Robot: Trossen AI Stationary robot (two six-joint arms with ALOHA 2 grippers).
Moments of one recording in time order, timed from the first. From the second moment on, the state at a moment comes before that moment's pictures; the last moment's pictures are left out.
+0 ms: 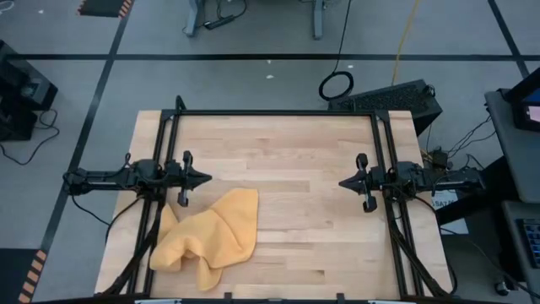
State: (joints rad) left arm -0.01 0.01 0.00 0.02 -0.01 -0.04; right arm 0.07 0.00 0.02 0.02 0.00 0.04
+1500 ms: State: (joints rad) left arm -0.01 0.01 0.00 0.02 -0.01 -0.04; right arm 0.07 0.35 0.66 -0.27 0.03 0.08
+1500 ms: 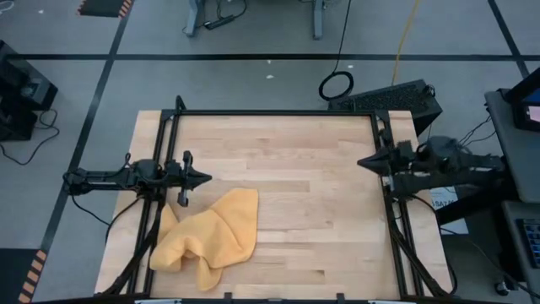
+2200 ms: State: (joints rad) left arm -0.01 0.01 0.00 0.04 -0.05 -0.14; right arm 0.07 0.88 1.17 -0.53 -0.01 0.08
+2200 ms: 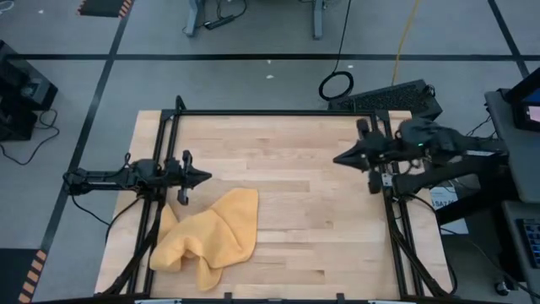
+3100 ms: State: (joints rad) left arm -0.01 0.41 0.70 -0.35 0.01 -0.15; right arm 0.07 1.21 0.65 0.24 0.00 0.29
